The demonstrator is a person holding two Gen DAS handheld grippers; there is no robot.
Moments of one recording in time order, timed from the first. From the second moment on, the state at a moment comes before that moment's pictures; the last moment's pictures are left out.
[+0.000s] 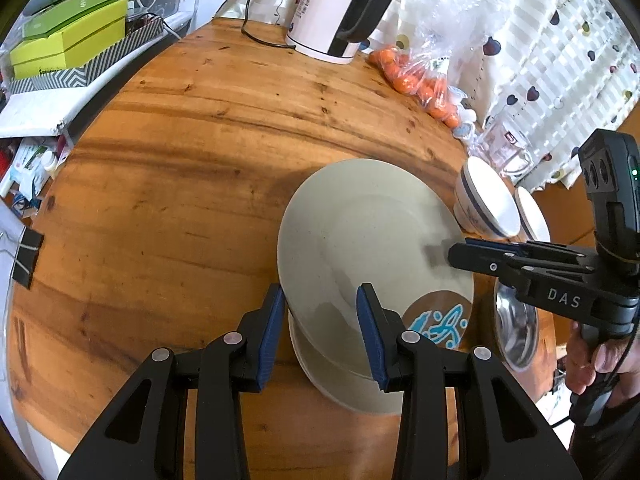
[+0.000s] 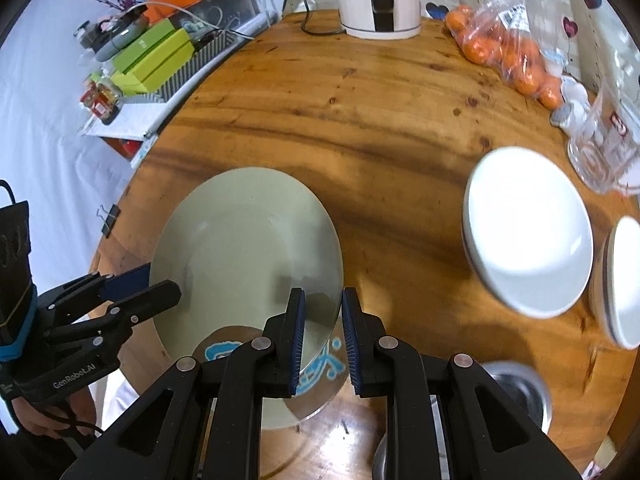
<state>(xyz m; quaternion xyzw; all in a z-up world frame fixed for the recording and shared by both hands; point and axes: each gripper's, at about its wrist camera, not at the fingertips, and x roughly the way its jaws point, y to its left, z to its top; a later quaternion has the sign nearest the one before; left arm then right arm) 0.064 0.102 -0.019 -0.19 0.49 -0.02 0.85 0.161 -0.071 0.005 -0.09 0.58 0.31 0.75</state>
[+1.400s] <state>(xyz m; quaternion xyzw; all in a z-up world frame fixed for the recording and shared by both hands) 0.045 0.095 -0.031 -0.18 0.49 -0.02 0.85 0.141 -0.095 -0.007 -0.09 0.58 0.30 0.75</state>
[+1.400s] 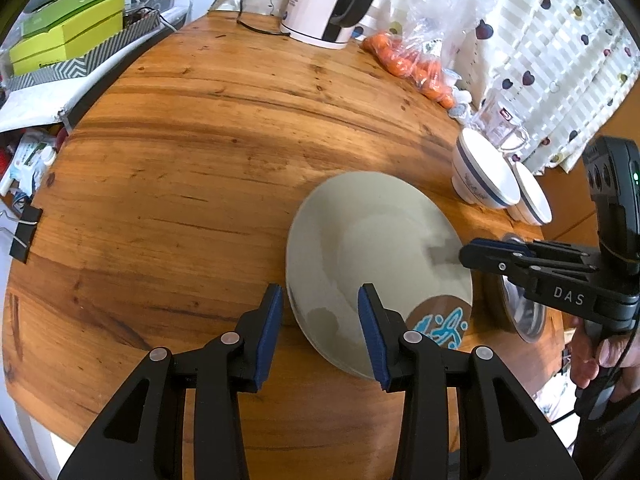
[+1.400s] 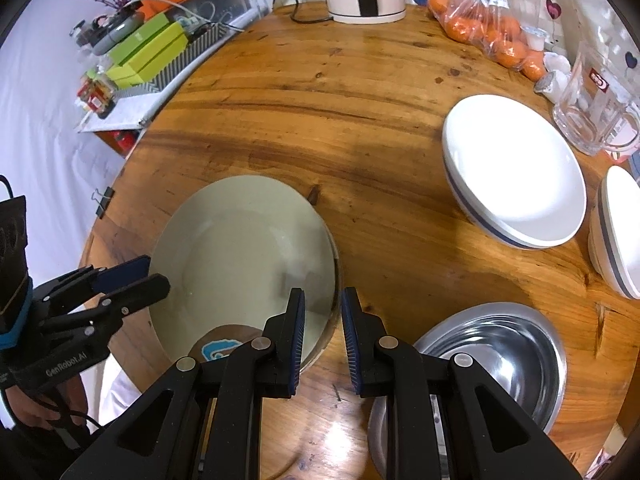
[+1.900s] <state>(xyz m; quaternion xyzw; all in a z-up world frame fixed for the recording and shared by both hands) 0.051 0.086 -0.034 -0.16 0.50 -0.02 0.85 0.139 -0.096 -0.010 -0.08 0.58 0.31 0.75</state>
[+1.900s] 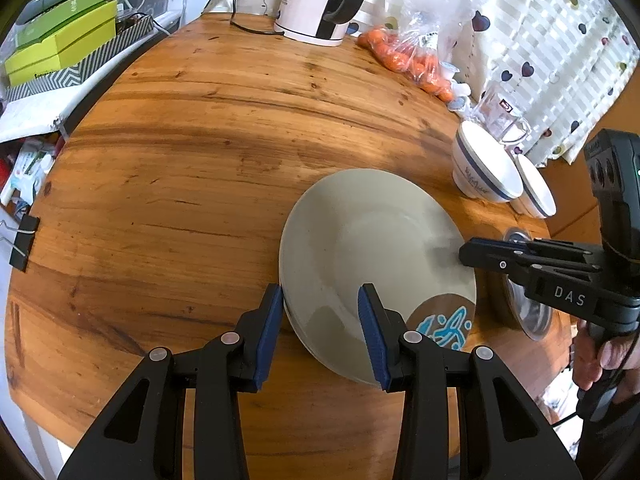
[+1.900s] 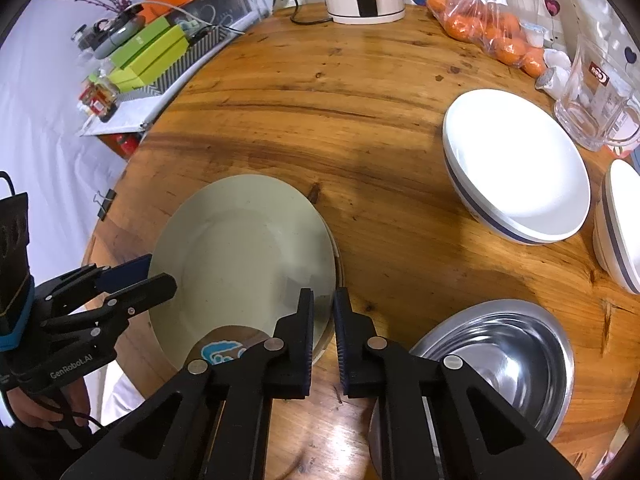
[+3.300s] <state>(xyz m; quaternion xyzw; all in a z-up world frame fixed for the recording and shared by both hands) 0.043 0.067 0.007 -0.13 0.44 -0.04 0.89 0.102 -0.162 0.037 0.00 0.50 0.31 0.81</state>
